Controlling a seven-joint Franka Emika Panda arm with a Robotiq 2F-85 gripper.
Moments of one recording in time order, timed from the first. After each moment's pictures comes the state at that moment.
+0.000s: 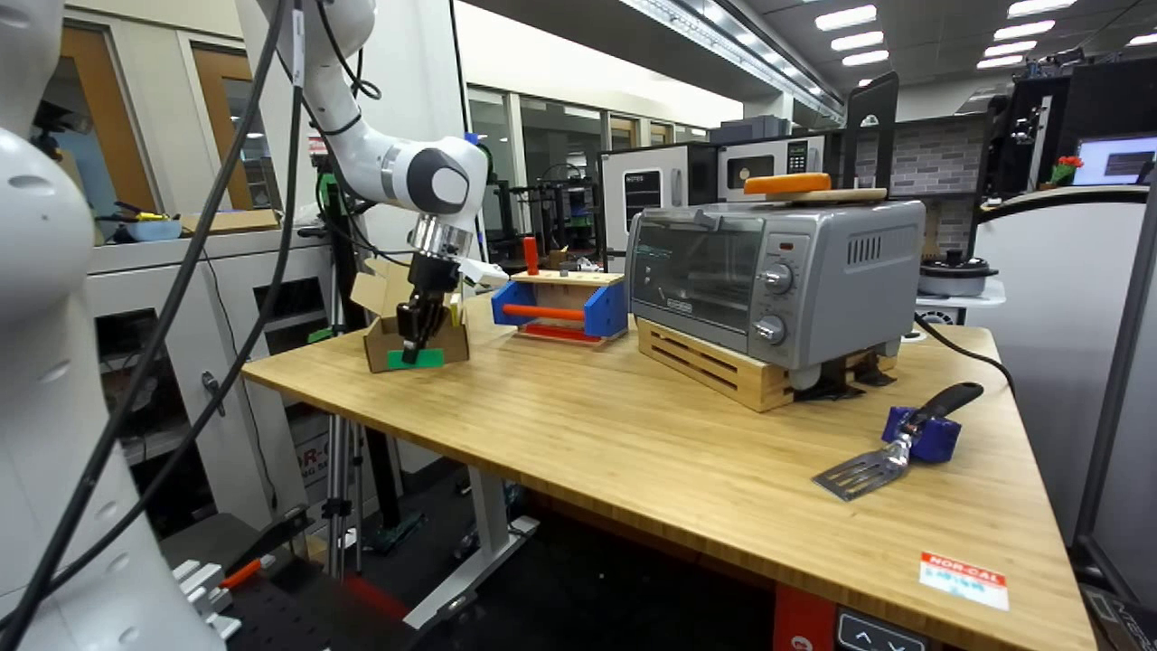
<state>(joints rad) 0.10 0.32 0.23 -2.13 0.25 2.18 -1.84</state>
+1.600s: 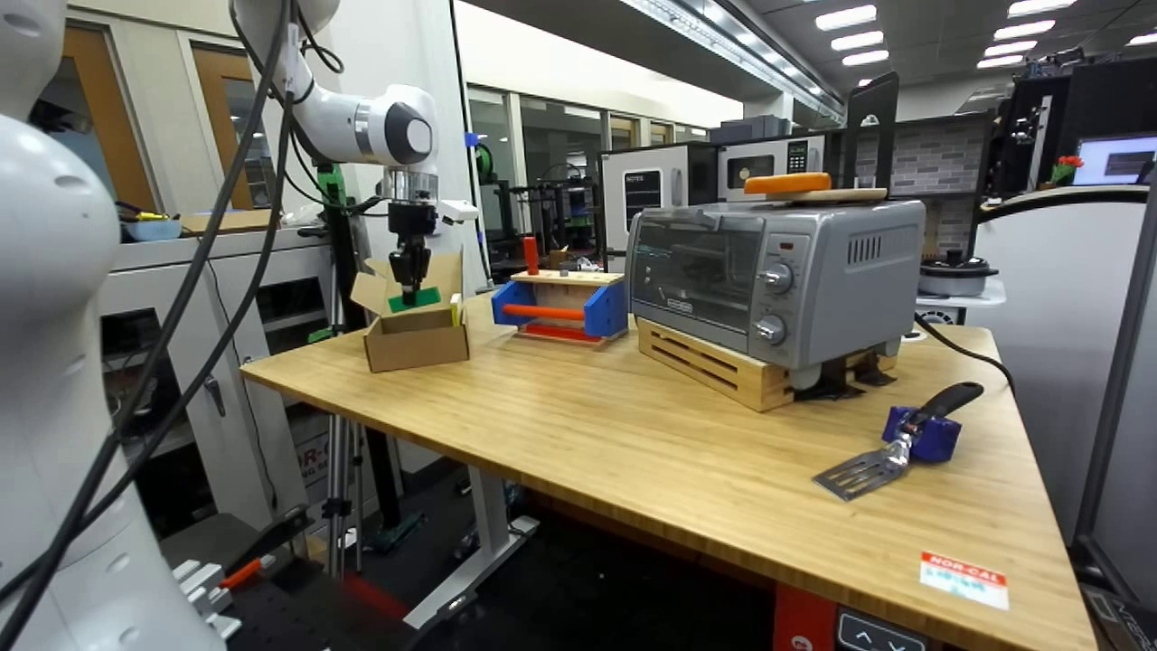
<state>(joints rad) 0.22 0.36 0.26 -1.88 0.06 2.19 -1.70</state>
